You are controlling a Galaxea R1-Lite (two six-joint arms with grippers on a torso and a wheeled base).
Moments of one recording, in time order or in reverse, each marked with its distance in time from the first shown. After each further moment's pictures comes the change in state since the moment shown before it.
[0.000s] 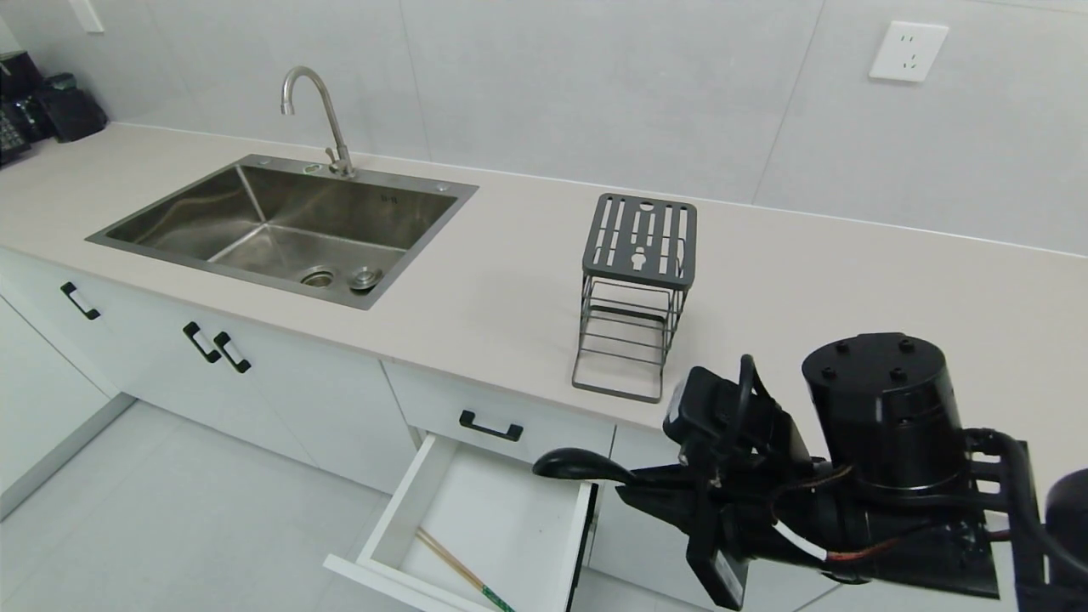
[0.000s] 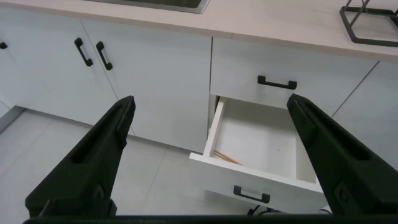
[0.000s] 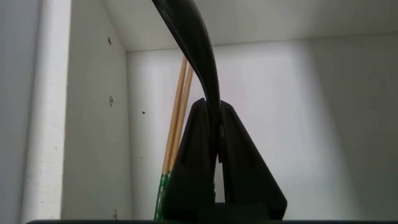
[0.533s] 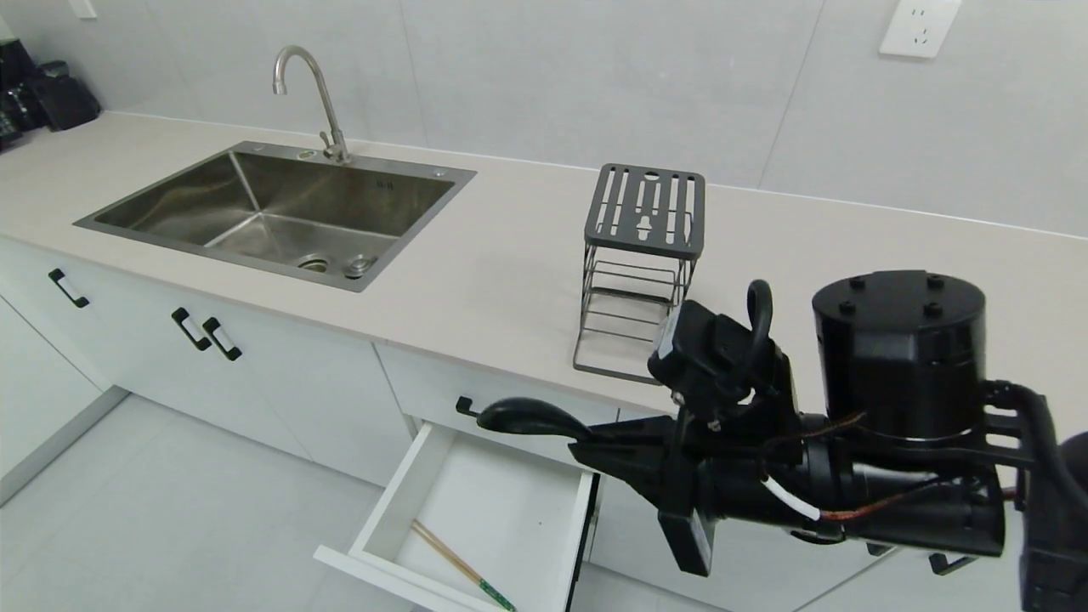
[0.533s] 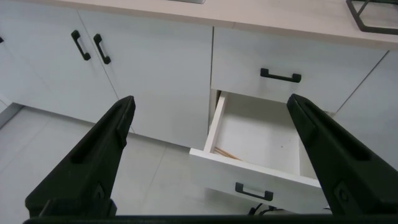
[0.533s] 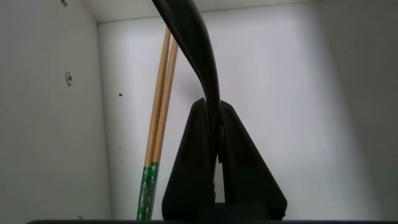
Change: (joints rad) left arm 0.000 0.000 0.000 0.001 0.000 0.000; right arm 0.047 -0.002 -0.148 -0.013 0.074 0.050
